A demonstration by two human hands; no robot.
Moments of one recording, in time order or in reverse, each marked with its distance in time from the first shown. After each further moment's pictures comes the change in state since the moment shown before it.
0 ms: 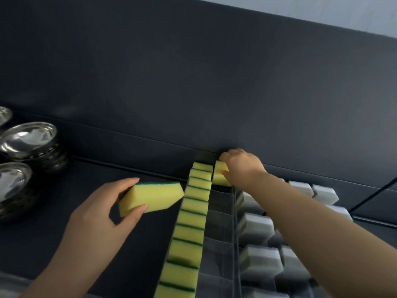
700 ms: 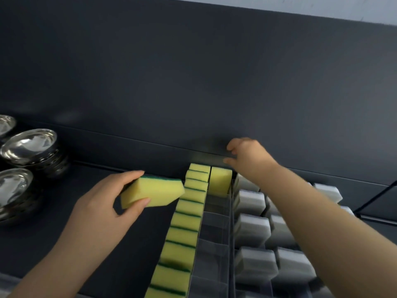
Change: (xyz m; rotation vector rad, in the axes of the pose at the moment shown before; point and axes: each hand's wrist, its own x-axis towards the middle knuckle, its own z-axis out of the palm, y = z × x) left_hand 0.019 0.022 0.005 0.091 -0.047 0.048; right_hand -0.007 0.023 -0.026 0.357 0.113 0.096
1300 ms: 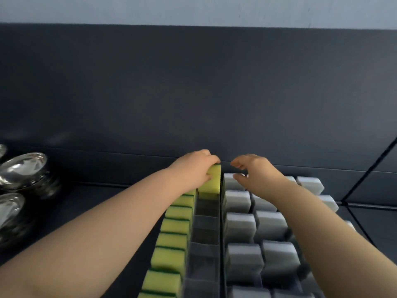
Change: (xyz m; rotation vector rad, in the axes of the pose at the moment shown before) left_hand 0.125 0.071 0.135 0.359 -0.601 0.387; right_hand -0.060 0.039 -0.010 0.180 0.014 0.023
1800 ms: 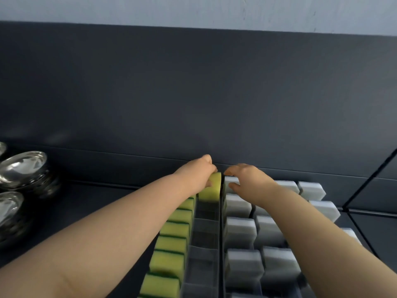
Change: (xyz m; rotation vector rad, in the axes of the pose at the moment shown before) left_hand 0.012 -0.004 0.020 0.002 -0.098 -0.052; right_hand 0.013 -0.003 0.016 -0.153 -0.184 0.020
